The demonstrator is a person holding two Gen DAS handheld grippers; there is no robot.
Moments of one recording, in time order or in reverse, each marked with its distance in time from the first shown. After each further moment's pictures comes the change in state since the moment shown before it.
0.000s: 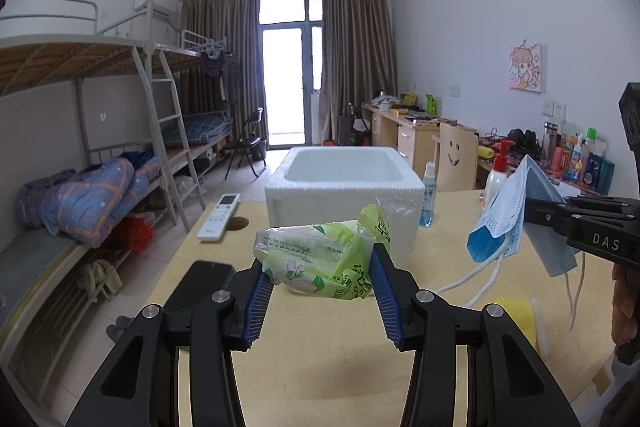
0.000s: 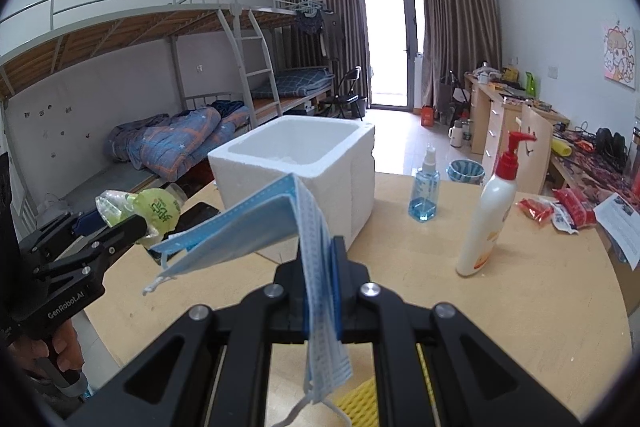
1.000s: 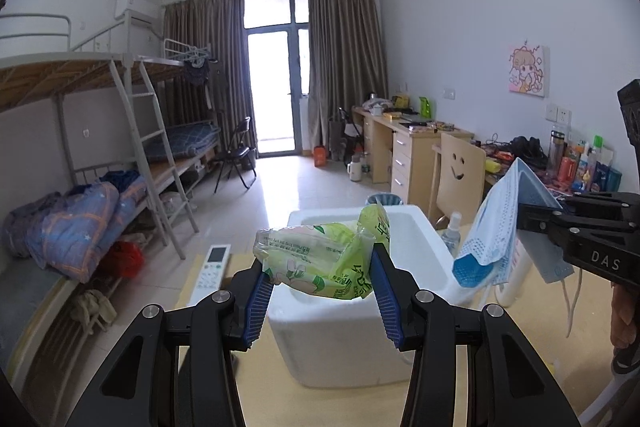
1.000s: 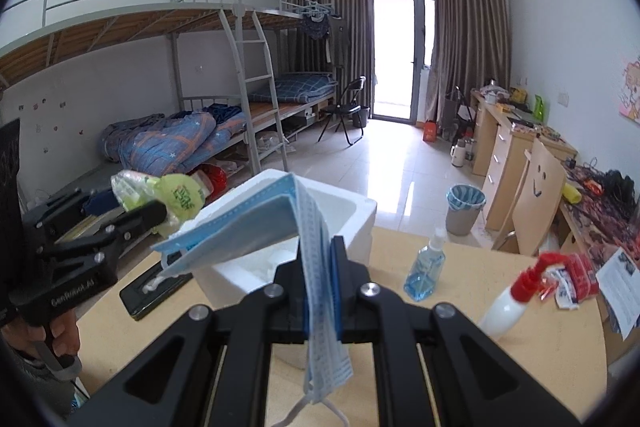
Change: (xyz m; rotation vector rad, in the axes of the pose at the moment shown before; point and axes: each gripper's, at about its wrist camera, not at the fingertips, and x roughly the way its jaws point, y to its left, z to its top) left arm 0.076 0.024 0.083 0.041 0.000 -0.037; right arm 0.056 -0.001 0.083 -0.068 -0.013 -0.012
